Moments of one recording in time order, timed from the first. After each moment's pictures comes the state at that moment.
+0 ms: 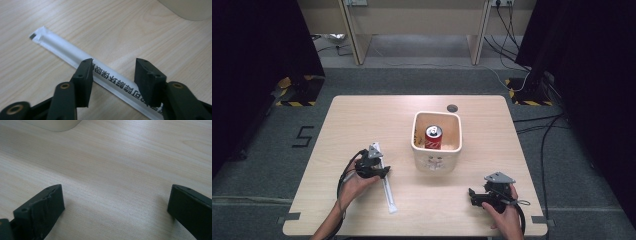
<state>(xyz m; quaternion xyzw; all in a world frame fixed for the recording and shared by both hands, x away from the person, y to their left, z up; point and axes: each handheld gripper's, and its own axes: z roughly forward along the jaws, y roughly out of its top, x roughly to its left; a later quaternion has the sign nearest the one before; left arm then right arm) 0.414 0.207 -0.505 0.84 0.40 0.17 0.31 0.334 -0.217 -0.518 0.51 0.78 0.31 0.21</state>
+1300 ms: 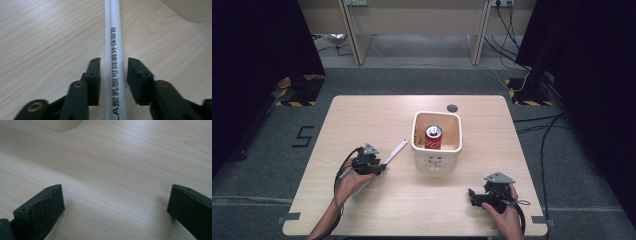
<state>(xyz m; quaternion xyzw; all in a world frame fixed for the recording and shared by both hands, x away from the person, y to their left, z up) 0.417 0.219 -0.504 0.84 0.42 0.14 0.32 0.333 -0.217 -0.518 0.50 0.78 0.31 0.21</state>
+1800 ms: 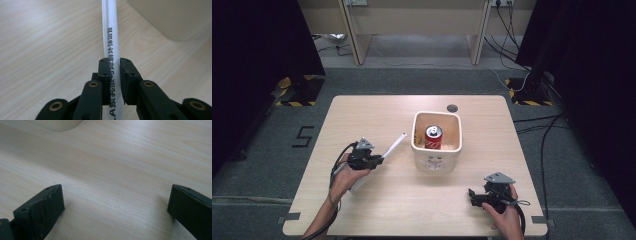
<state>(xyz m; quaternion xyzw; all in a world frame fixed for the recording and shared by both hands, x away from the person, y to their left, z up) 0.421 0.232 -0.479 0.82 0.42 0.14 0.36 0.333 -0.217 -0.518 0.50 0.78 0.31 0.21</state>
